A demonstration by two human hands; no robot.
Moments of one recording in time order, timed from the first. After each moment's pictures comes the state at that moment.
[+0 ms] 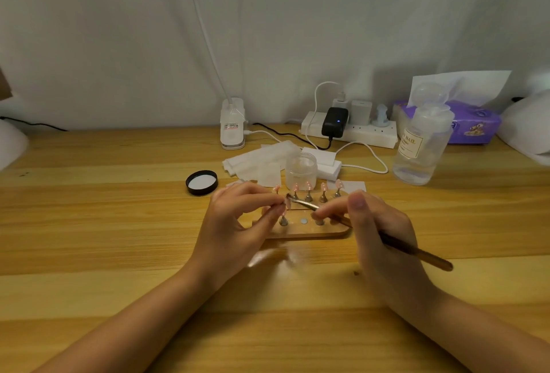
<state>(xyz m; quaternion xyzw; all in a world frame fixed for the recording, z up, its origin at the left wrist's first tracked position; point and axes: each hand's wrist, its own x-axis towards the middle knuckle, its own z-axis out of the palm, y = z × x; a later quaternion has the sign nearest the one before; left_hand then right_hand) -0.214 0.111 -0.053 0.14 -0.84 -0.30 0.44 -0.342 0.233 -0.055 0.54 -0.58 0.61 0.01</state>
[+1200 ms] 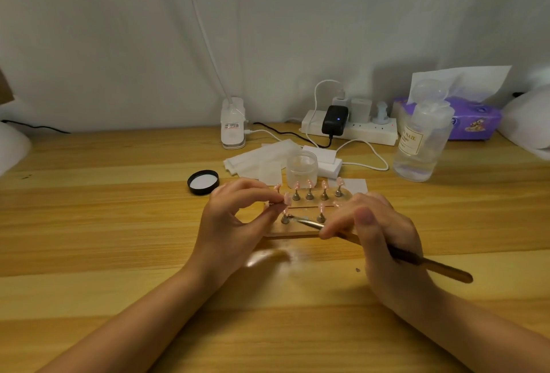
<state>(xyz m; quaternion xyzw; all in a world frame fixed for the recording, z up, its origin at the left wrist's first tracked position) -0.213 0.109 -0.055 0.13 -0.82 -0.31 0.47 -0.346 0.233 -0.063 0.59 -0.54 0.60 0.09</state>
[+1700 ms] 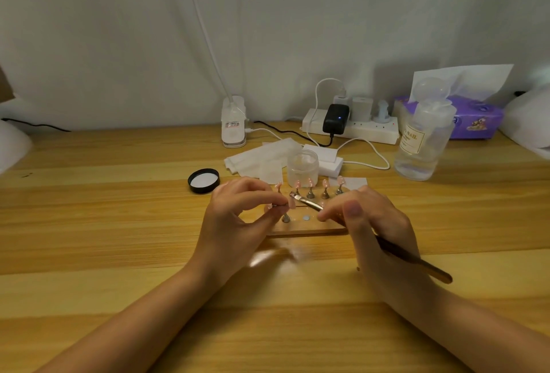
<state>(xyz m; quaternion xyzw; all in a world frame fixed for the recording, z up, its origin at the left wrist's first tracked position) -0.214 0.111 -0.054 0.13 -0.83 -0.28 0.47 -0.345 0.231 -0.061 0.58 -0.57 0.57 0.10</state>
